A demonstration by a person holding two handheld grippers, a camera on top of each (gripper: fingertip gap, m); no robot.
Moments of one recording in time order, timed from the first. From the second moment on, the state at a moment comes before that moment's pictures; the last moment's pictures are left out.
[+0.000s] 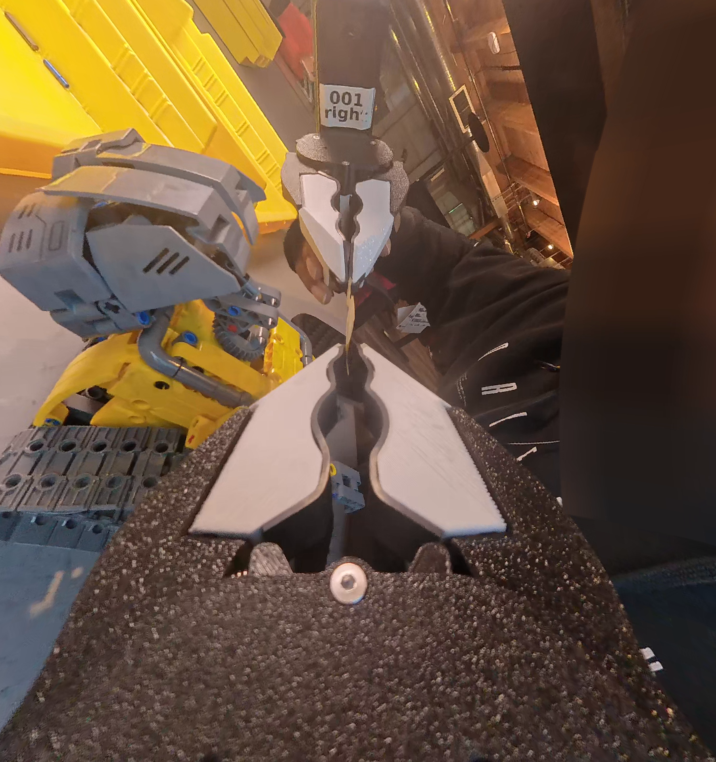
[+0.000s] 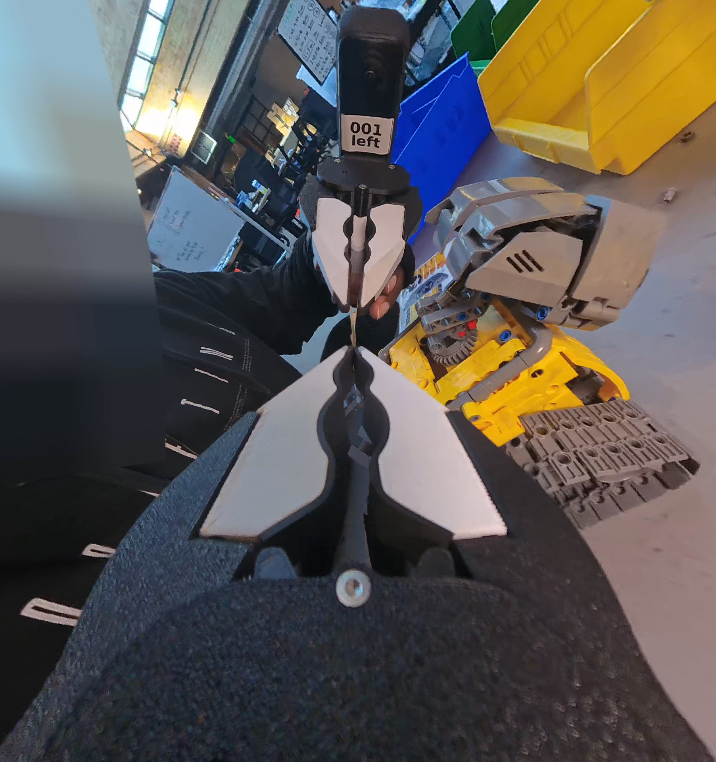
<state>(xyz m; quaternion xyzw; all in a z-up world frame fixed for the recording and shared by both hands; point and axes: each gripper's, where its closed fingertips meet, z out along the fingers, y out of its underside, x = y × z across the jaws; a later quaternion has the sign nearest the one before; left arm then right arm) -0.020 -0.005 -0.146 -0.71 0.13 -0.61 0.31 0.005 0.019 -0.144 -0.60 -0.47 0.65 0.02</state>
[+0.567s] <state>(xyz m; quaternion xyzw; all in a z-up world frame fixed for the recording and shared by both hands) -0.027 -0.016 -0.136 -0.70 0.20 -0.57 0.39 0.004 0.010 -0.155 -0.58 -0.58 0.56 0.10</state>
